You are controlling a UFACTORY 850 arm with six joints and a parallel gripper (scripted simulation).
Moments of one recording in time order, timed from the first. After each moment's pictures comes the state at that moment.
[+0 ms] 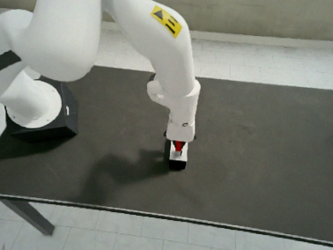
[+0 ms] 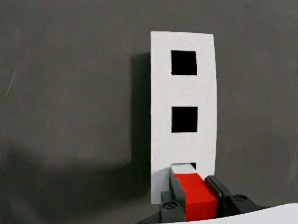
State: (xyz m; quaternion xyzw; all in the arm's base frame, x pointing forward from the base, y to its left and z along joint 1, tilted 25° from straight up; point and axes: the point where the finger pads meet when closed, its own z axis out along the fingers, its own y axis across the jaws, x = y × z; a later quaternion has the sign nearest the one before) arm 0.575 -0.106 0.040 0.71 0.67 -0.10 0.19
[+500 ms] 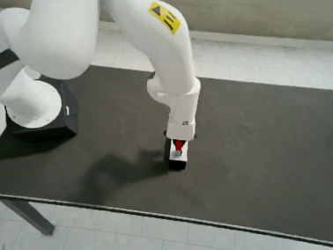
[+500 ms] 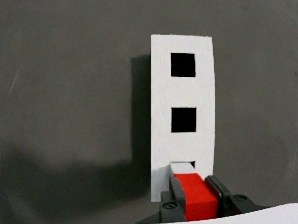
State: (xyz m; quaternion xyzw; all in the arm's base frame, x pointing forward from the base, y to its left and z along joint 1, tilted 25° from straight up) arm 0.574 -0.102 0.046 0.71 0.67 -0.10 0.19
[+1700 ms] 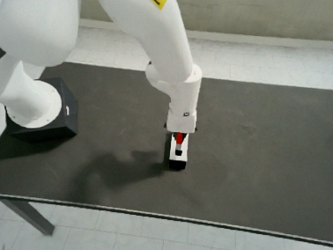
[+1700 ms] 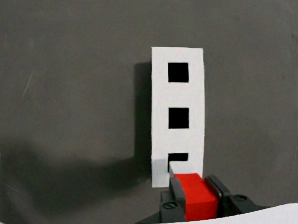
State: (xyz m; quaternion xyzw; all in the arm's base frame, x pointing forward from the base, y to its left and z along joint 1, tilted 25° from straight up) arm 0.568 -0.083 0.087 0.71 0.67 -0.10 0.19
